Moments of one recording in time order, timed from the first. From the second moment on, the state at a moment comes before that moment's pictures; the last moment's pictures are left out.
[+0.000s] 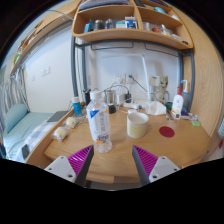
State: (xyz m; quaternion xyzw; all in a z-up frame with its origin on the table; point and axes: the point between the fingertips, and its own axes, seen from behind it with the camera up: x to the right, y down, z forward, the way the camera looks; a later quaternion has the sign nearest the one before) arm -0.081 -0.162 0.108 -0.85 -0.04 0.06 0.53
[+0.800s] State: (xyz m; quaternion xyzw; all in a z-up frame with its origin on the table) arm -0.180 -0.043 0.103 -0.78 -0.03 0.03 0.63
